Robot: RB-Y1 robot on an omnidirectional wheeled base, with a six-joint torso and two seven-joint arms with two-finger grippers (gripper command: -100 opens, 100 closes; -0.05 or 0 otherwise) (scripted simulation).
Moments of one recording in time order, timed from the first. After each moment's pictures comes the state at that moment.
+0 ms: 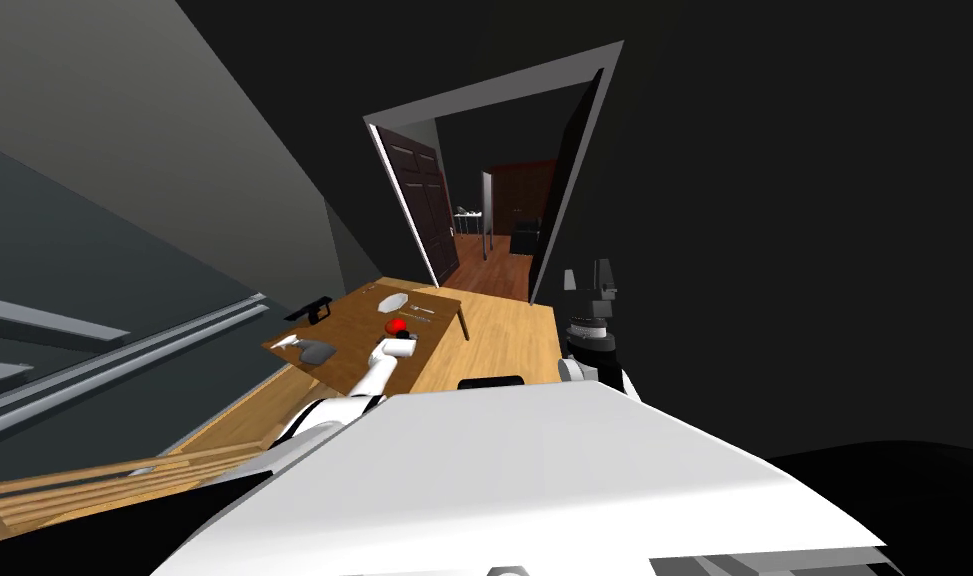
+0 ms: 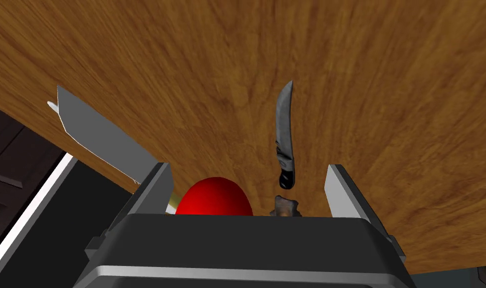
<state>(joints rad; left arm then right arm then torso) -0.27 0.41 0.03 -0.79 0.00 0.62 -0.33 0.54 -0.01 0.06 -2.29 0.08 -0.60 -0.09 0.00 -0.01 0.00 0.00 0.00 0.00</state>
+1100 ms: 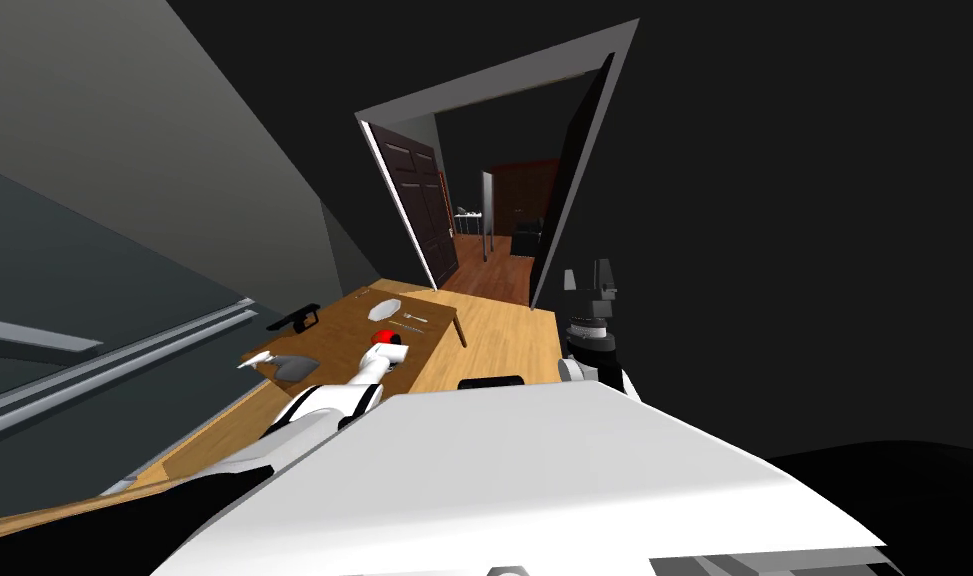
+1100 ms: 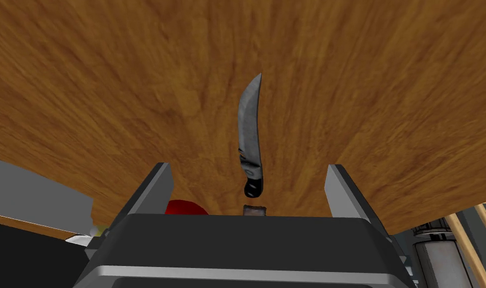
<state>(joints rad) -0.35 0.47 -0.01 -0.51 -0.04 0.71 -0.32 0.54 -0.01 0.06 -2.29 0.08 -0.60 -0.09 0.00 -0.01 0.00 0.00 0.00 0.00</state>
